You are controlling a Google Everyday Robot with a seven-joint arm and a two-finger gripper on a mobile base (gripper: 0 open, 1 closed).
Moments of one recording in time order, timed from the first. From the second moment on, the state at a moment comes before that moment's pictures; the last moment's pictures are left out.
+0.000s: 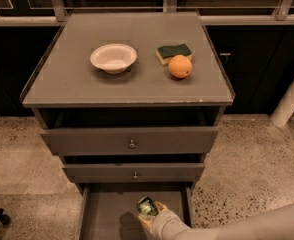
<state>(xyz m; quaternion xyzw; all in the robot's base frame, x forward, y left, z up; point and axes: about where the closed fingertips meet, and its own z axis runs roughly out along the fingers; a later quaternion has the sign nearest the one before) 0.429 -0.030 0.402 -0.27 0.87 0.11 0.40</state>
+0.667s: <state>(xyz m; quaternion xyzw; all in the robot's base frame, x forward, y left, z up) 0.439 -0.065 0.421 -0.24 0.85 0.15 0.44</state>
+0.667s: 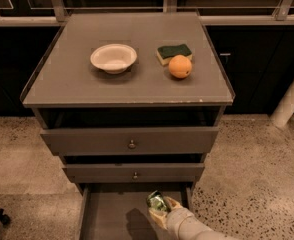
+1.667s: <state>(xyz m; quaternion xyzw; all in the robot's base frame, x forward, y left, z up) 0.442 -0.113 0.530 -0.31 0.76 0.16 0.55</state>
